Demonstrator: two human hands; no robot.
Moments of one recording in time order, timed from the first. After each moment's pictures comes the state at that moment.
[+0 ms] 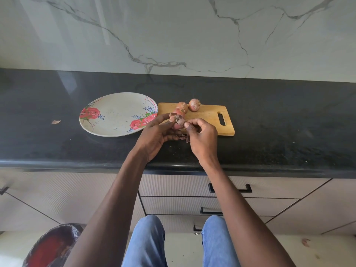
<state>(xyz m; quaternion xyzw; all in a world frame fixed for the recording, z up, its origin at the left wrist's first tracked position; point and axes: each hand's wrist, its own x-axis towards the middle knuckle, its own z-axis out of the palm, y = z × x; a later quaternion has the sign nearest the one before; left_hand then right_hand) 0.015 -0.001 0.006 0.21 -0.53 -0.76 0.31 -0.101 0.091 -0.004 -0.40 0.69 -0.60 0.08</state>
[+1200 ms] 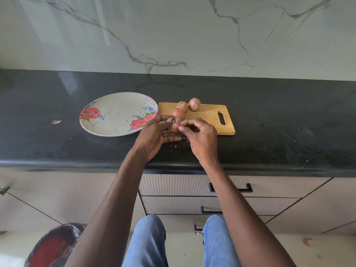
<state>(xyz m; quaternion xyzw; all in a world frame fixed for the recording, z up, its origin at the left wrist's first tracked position) 0.018 0.000 0.010 0.23 -0.49 -0.78 0.31 -0.102 0.092 -0.008 -0.46 0.62 -0.63 0.06</state>
